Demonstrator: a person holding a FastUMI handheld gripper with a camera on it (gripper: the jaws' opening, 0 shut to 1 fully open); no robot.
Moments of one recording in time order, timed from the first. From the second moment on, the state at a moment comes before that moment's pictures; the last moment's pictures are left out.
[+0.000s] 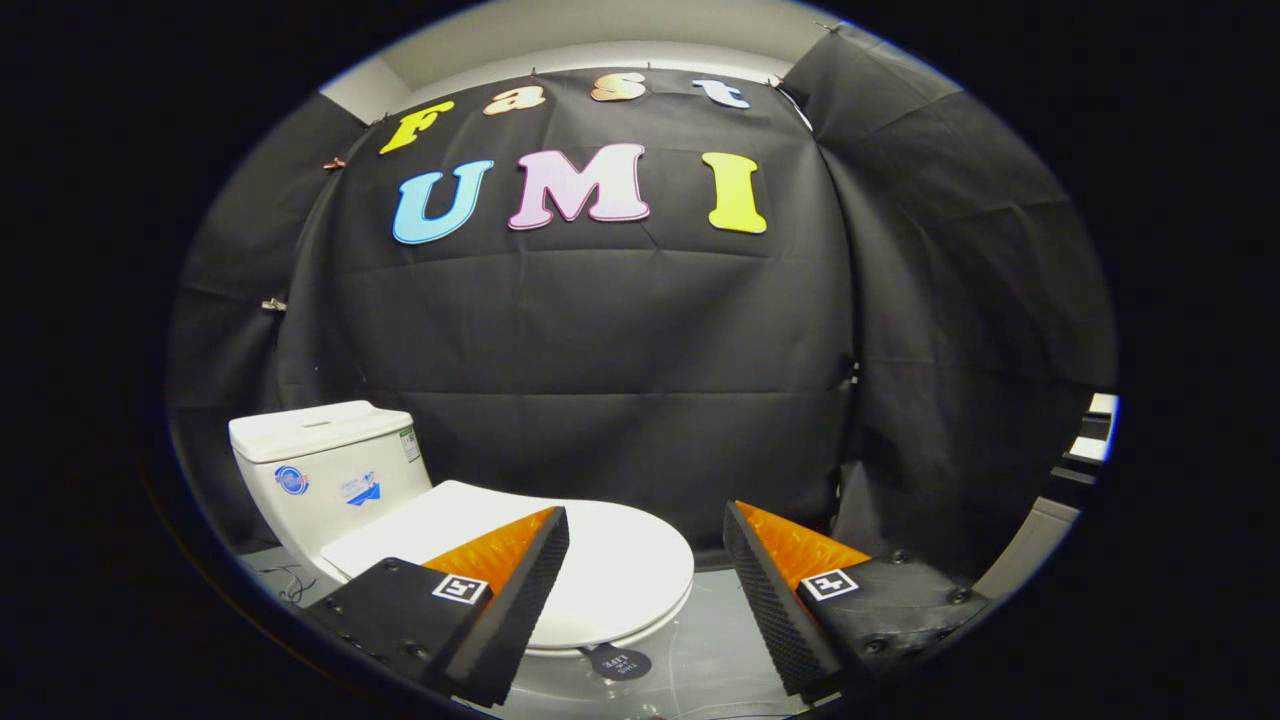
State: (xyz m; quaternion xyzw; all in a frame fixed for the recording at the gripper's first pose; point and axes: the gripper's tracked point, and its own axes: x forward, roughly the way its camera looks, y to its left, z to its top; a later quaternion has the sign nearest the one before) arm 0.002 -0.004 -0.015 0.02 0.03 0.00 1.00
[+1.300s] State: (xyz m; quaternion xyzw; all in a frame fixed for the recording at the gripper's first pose) arm -0.010 -0.011 -0.159 0.52 0.20 -0.01 0.83
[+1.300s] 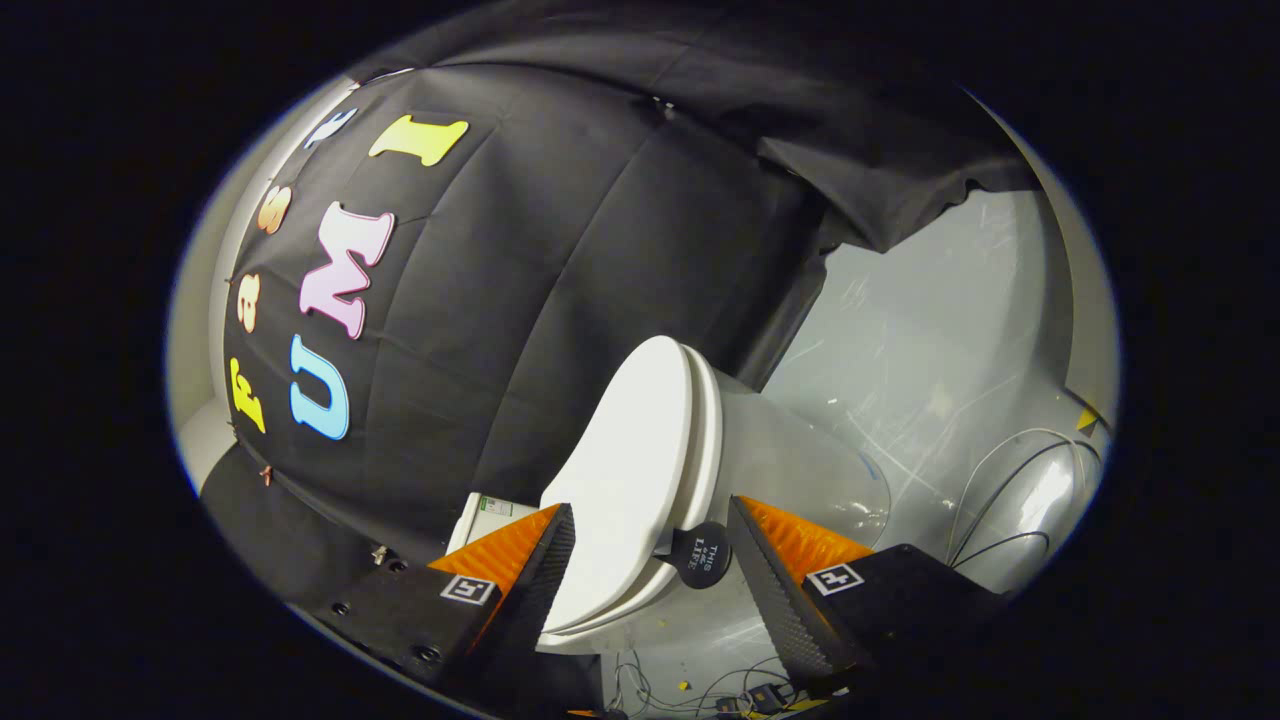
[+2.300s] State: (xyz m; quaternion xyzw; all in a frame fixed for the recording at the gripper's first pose) arm -0.011 -0.002 -0.194 0.64 0.22 0.02 0.74
